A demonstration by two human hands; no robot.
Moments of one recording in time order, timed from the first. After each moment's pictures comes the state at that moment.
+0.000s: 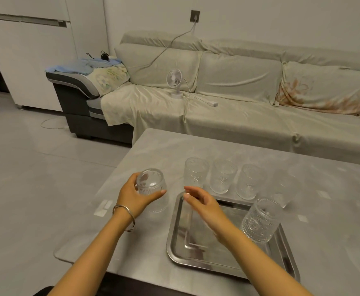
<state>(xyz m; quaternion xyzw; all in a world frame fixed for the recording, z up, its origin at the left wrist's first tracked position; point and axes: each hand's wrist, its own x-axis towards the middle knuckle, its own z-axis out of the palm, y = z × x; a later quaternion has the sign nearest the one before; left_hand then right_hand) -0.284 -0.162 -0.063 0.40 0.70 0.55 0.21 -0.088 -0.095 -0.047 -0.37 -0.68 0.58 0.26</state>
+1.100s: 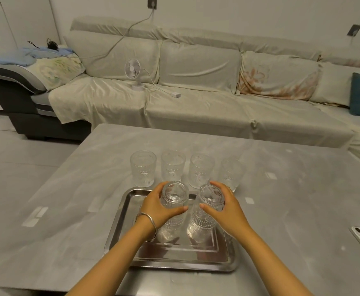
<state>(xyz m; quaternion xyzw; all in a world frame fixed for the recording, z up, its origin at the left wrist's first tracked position) -0.117 -0.089 -0.087 0.52 0.63 0.49 0.31 0.083 -0.030 -0.076 -0.47 -0.74 0.36 0.32</state>
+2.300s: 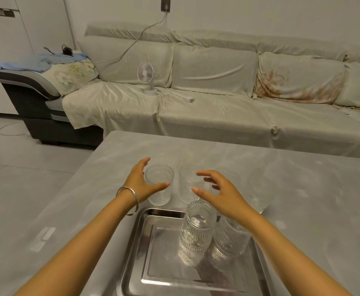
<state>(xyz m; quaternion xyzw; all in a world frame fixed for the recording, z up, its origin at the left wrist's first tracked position) -0.237 -0.021 -0.057 0.49 0.73 0.42 0.22 -0.002 0.025 -0.030 -0.40 -0.78 0.41 0.25</state>
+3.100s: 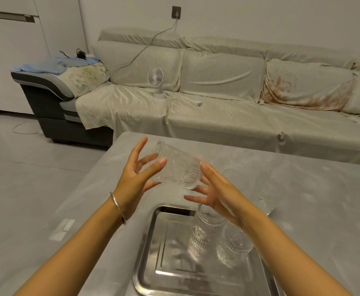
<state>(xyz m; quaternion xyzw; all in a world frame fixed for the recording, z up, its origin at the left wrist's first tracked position) -0.227 -0.097 0.010 0.40 0.47 0.67 0.42 -0.035 -0.013 0.003 -0.28 -0.58 0.72 0.26</state>
